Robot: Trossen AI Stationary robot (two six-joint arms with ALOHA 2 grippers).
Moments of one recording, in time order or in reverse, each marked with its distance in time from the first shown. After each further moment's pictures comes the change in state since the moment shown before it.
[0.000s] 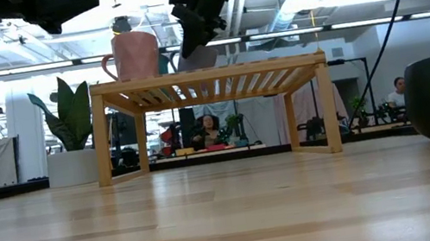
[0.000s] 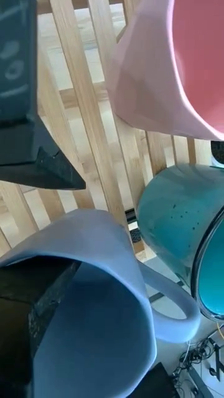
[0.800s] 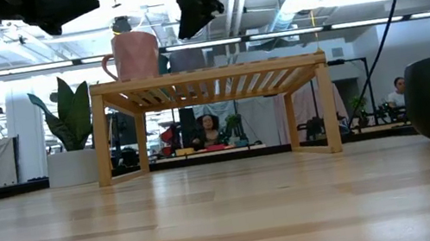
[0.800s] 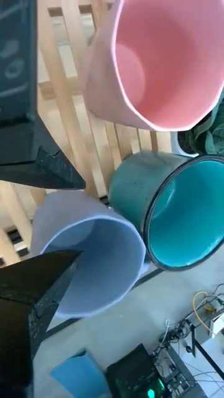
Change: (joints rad) left arm 0.000 0.000 0.000 -0.015 0.001 -0.002; right arm -0.002 0.002 0.138 -0.054 0.023 -0.033
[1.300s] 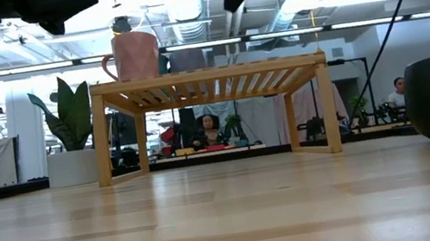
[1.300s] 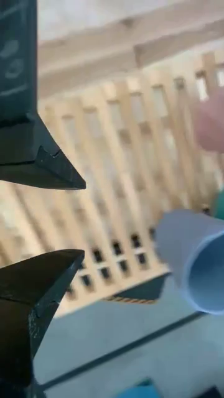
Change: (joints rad) left arm 0.000 0.000 0.000 -0.005 0.081 -0.044; right arm 0.045 -0.162 0.031 -0.490 -0.033 0.162
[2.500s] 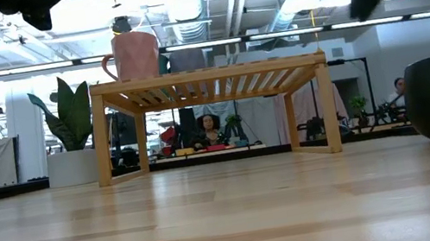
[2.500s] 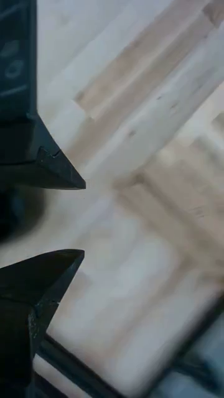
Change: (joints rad) left arm -0.072 -0.146 0.000 -0.100 0.015 -0.057; right arm 0.207 -0.851 -1.186 0.151 0.074 0.784
